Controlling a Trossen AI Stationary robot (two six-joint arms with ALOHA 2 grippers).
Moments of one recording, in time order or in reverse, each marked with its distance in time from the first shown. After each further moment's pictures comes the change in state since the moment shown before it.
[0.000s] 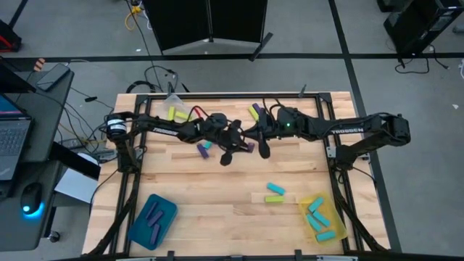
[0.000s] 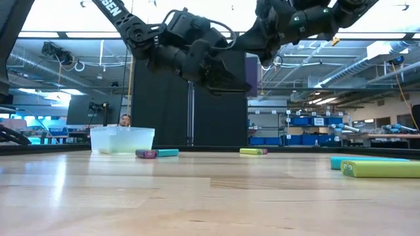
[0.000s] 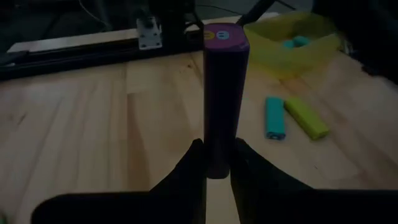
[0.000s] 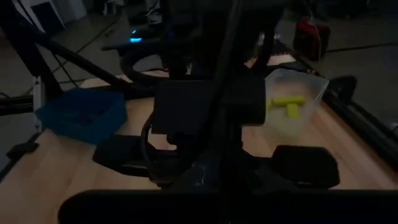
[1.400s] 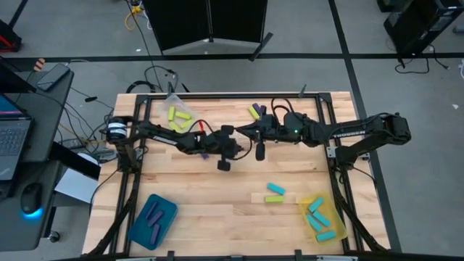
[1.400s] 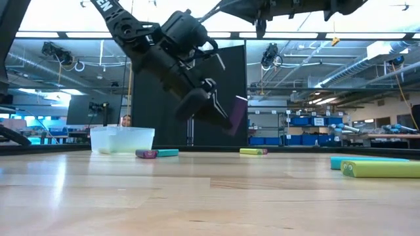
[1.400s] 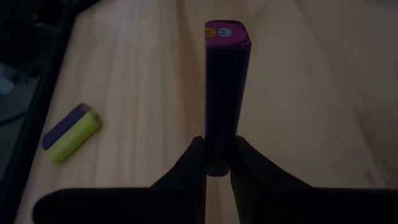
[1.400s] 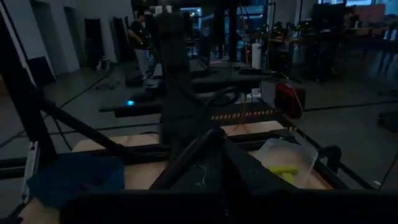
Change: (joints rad) left arm -0.133 0.006 -0.060 -0.163 -0.546 0.232; right arm 0.114 0.001 0.060 0.202 0.232 -0.005
